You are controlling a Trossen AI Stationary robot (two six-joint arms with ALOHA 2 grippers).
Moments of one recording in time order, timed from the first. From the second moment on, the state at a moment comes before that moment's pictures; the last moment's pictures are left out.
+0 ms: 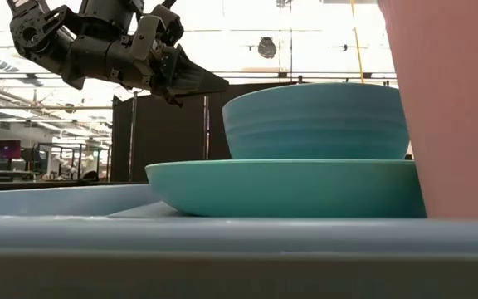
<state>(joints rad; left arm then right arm) -0.04 1.54 0.53 0.85 0.00 0.00 0.59 1.68 1.25 -0.57 -0.08 1.01</state>
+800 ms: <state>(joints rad) -0.04 1.54 0.53 0.84 0.00 -0.01 0.58 1.69 1.18 -0.57 -0.15 1.03</state>
